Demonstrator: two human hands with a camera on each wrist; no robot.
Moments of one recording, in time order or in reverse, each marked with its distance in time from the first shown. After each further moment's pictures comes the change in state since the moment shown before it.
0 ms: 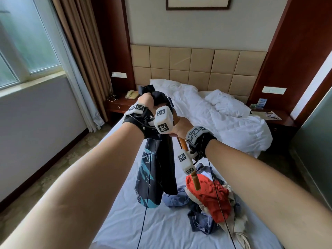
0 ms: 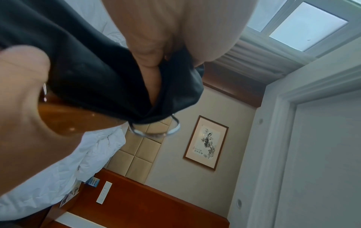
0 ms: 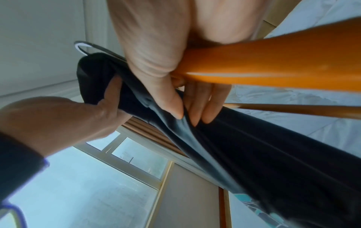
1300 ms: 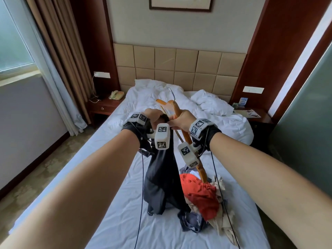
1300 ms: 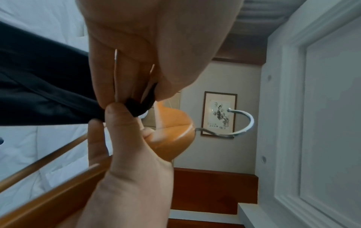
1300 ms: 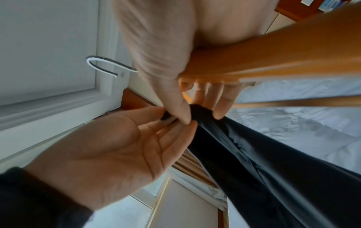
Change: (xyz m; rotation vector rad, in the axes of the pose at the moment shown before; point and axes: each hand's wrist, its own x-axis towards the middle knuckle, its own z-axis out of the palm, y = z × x) left_hand -0.007 -0.023 0.038 0.586 0.105 -0.708; right_hand 0.003 0.004 -0.049 0.054 0.112 0.019
